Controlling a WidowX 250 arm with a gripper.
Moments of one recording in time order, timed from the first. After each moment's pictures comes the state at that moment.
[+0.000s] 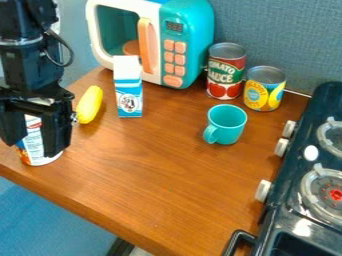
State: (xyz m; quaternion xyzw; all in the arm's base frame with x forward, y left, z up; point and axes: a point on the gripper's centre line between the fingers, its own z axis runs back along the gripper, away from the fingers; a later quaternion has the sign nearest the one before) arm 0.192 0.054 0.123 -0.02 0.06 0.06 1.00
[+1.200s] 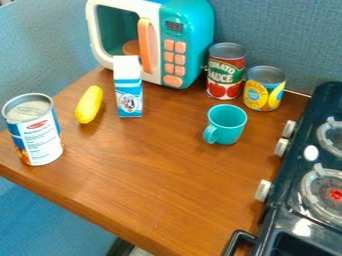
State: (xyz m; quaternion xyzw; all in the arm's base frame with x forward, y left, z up) arm 0.186 0.169 0.137 0.04 0.06 0.15 0.99
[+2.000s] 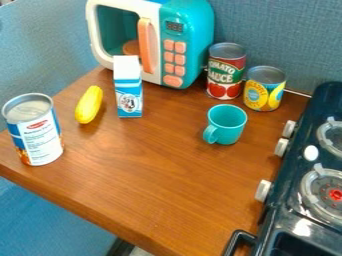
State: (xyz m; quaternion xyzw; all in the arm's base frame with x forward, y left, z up) arm 0.228 0.231 0.128 0.18 0.15 0.11 0.97
